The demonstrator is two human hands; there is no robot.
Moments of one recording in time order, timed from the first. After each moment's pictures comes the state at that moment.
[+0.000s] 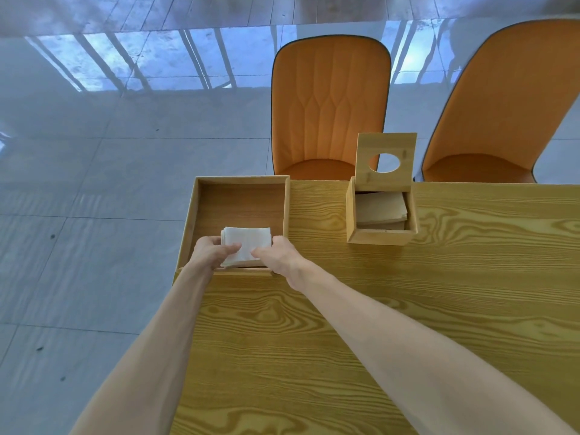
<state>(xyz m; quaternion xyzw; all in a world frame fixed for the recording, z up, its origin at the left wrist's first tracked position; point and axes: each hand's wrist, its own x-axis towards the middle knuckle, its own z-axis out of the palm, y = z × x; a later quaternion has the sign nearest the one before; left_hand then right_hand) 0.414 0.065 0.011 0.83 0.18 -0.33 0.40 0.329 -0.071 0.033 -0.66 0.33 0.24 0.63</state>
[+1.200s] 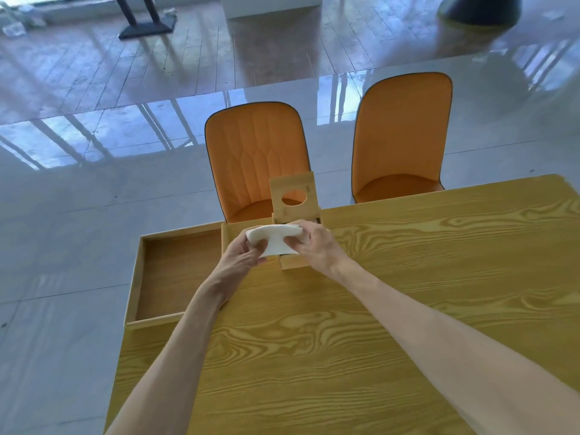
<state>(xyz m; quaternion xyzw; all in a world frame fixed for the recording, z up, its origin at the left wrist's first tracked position) 0.333 -0.084 0.076 0.70 -0.17 -0.39 0.57 0.226 -0.253 0.089 -0.81 0.21 -0.03 0.55</state>
